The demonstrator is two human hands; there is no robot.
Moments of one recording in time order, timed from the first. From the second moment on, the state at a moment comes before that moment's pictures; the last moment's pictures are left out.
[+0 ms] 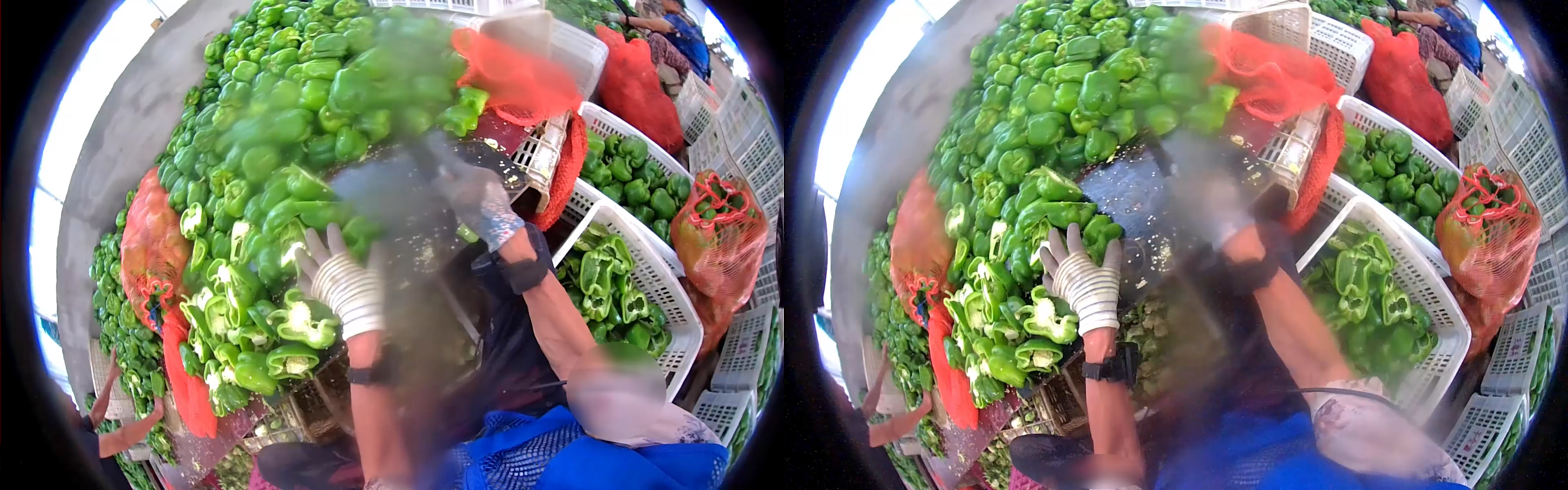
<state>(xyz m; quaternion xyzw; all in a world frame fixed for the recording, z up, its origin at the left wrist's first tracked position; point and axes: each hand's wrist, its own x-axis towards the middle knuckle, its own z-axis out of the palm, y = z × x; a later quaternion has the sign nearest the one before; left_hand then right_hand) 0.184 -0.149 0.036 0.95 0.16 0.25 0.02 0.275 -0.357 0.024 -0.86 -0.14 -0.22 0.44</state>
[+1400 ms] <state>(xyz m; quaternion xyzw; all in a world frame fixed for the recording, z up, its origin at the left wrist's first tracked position) 0.028 -0.053 0.027 0.94 0.22 0.27 -0.02 0.324 -0.390 -0.010 -0.94 -0.18 -0.29 0.08</state>
